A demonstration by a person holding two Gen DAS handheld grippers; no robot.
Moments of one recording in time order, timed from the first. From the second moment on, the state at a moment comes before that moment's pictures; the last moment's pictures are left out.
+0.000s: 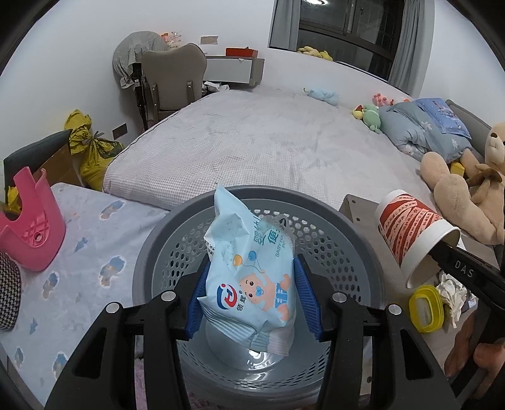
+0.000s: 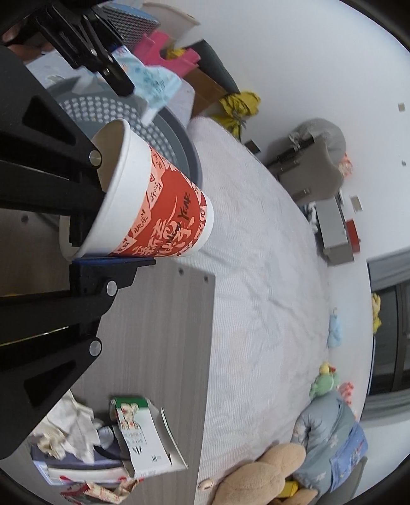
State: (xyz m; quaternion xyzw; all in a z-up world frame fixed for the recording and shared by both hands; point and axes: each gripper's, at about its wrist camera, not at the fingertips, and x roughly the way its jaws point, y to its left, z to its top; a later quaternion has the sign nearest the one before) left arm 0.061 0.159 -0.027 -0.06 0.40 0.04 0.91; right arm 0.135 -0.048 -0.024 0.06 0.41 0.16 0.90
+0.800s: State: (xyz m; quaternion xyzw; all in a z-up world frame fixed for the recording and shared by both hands) left arm 0.061 0.181 -0.038 -0.06 0.41 0.05 0.91; right arm 0.125 0.015 -0.035 0.01 0.44 0.22 0.87
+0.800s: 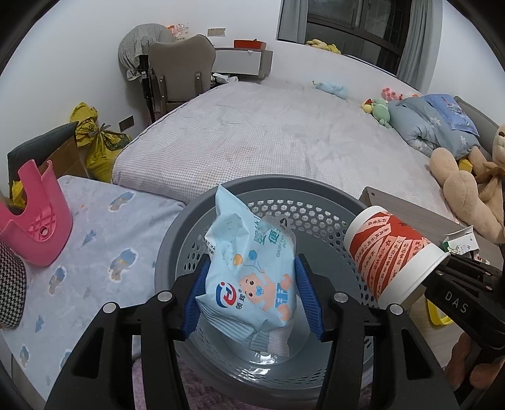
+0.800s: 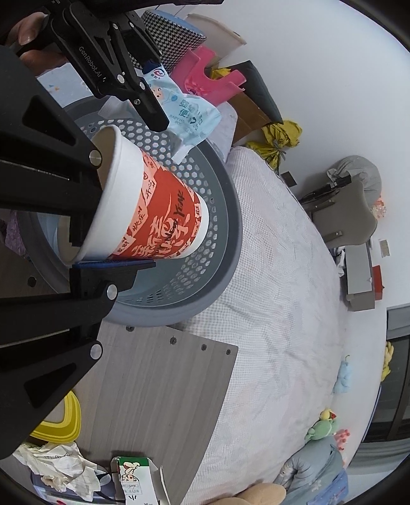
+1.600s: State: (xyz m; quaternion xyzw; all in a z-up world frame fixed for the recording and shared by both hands) left arm 0.055 0.183 -0.037 -0.05 0.41 0.11 0.90; right arm 0.116 0.008 -0.027 0.01 0.42 0.22 0.88
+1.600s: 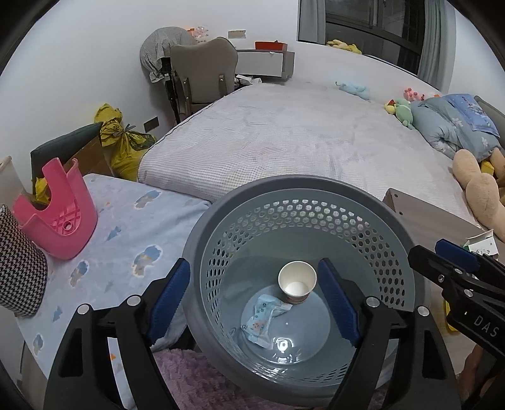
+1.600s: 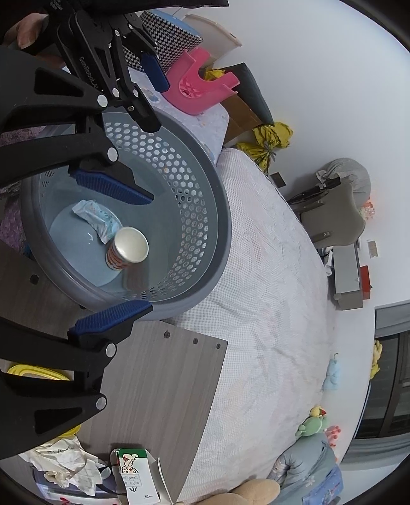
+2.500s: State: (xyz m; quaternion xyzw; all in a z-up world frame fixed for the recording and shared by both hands) left arm 0.049 0.122 -0.034 -0.03 0.41 0.05 0.91; right arm 0.081 -0.075 -0.015 0.05 0.40 0.14 0.90
